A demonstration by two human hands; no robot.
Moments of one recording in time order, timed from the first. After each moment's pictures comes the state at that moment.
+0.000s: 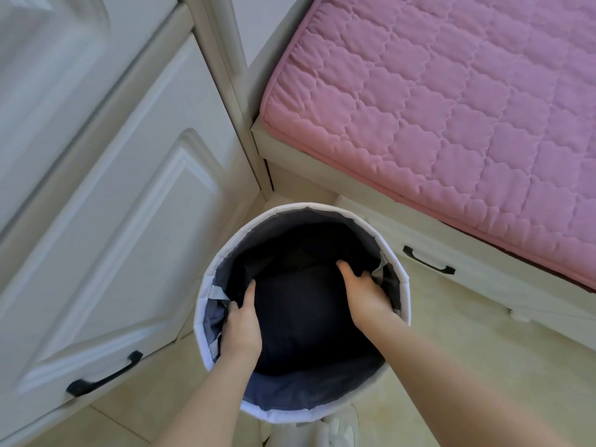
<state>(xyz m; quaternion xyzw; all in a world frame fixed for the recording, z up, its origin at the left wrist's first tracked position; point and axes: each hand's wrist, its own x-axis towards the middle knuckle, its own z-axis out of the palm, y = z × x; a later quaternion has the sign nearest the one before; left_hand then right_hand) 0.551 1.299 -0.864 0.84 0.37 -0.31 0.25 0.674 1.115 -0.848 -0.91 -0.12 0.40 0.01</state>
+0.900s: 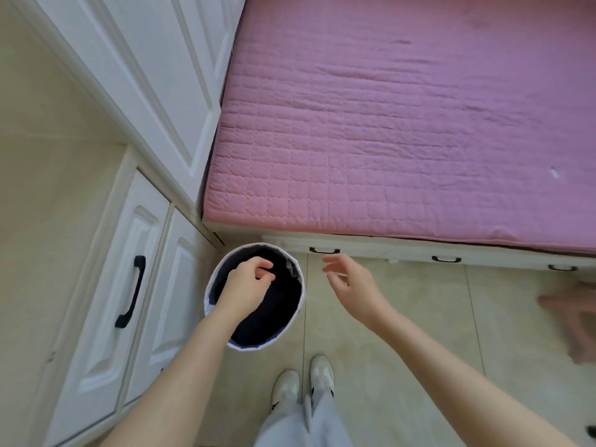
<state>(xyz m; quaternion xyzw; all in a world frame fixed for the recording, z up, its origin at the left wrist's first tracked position) 0.603 1.236 -0.431 0.85 0.11 -0.29 0.42 0.572 1.022 -0.410 -0.87 0.11 0.19 0.45</state>
